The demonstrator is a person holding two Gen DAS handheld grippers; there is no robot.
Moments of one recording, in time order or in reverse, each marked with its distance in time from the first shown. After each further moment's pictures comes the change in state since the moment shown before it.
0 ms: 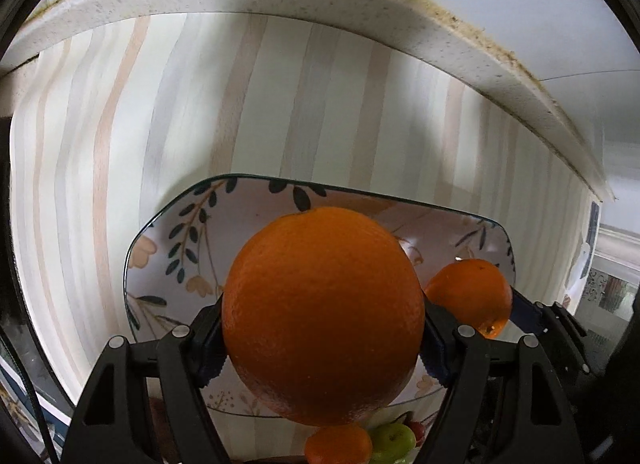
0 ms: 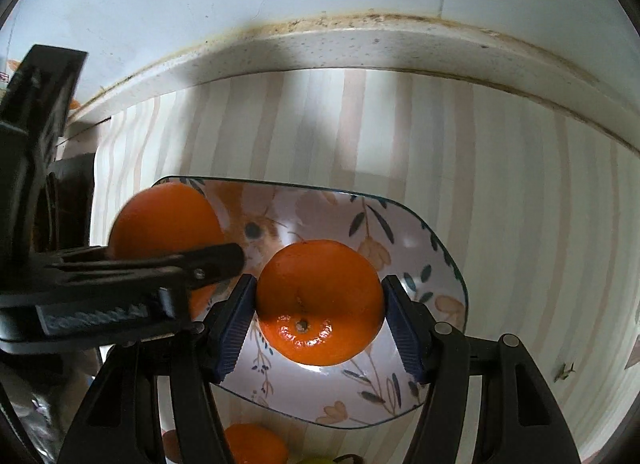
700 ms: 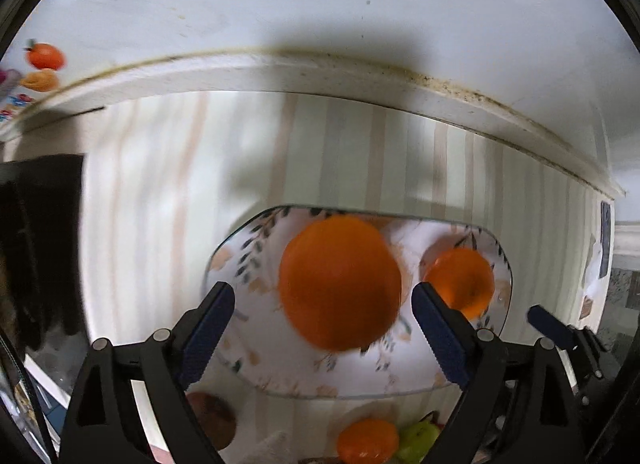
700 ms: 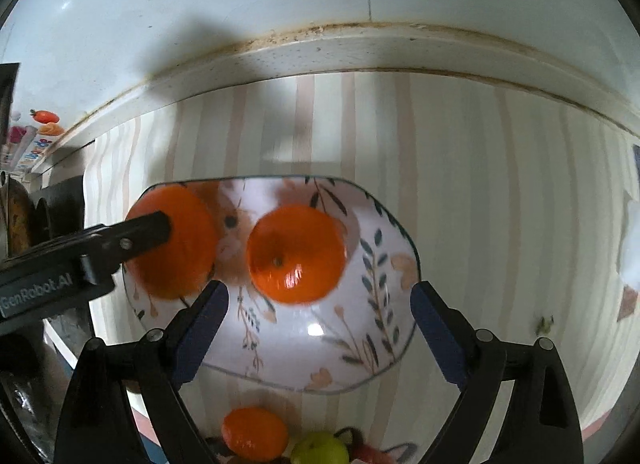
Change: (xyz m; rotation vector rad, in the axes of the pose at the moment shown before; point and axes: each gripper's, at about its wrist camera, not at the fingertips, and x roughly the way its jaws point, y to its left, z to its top) left arm -0.055 -0.005 -0.048 0.063 -0.199 0.150; right arm -0.051 -0.024 -0.040 0.108 -0.046 -0.081
